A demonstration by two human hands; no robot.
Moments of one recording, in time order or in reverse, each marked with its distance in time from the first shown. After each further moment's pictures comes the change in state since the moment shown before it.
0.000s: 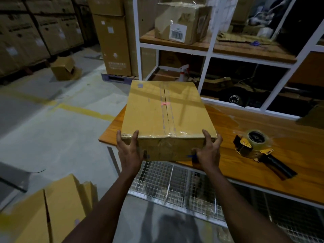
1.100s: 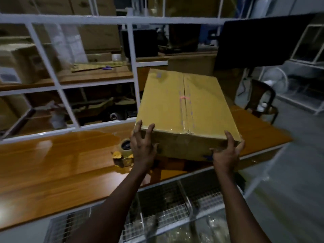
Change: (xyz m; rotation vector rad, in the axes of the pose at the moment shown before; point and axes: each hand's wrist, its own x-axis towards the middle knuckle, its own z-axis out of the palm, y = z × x) left_hand -0.146 0.507 0.191 -0.288 -0.195 0.707; right_hand -0.028 0.358 -0.410 0.005 0.793 0.366
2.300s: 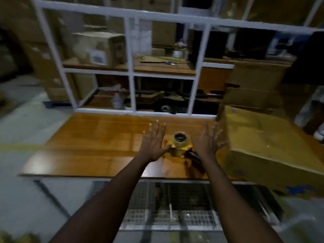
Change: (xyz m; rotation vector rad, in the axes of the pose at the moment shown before) left_hand -0.042 -0.175 -0.143 0.291 -0.495 -0.139; right_hand -0.133 -0.204 0.148 -0.365 -0.568 -0.226
